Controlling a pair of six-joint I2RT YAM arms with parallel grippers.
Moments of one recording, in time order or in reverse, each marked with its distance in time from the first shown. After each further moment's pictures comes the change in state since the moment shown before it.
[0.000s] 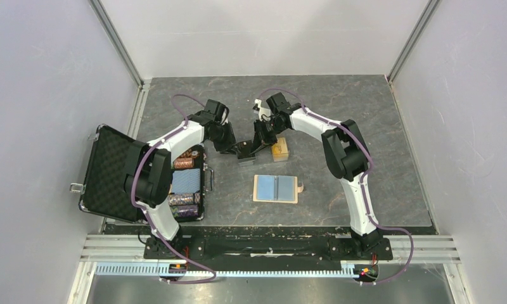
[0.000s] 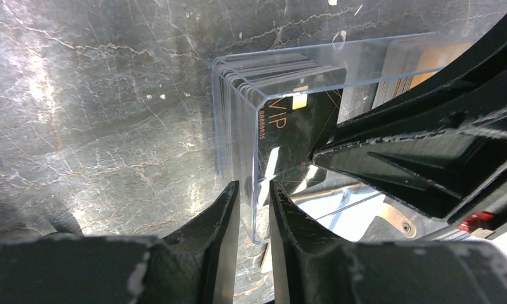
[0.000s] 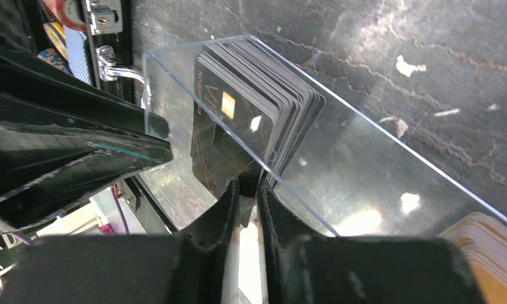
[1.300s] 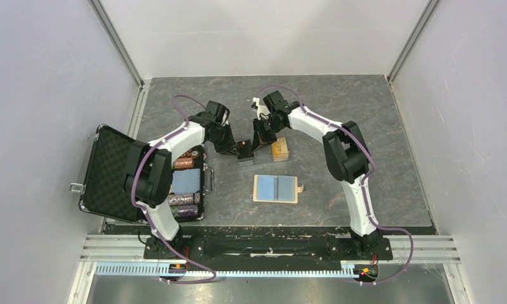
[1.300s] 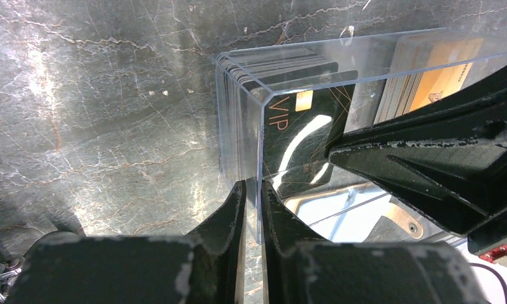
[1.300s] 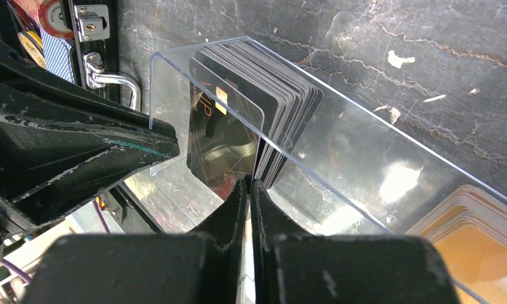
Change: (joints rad) left arm -0.010 0.003 -0.019 0.008 -0.006 0.000; right arm 0.024 -0.029 0.014 -0.025 0.092 0.020
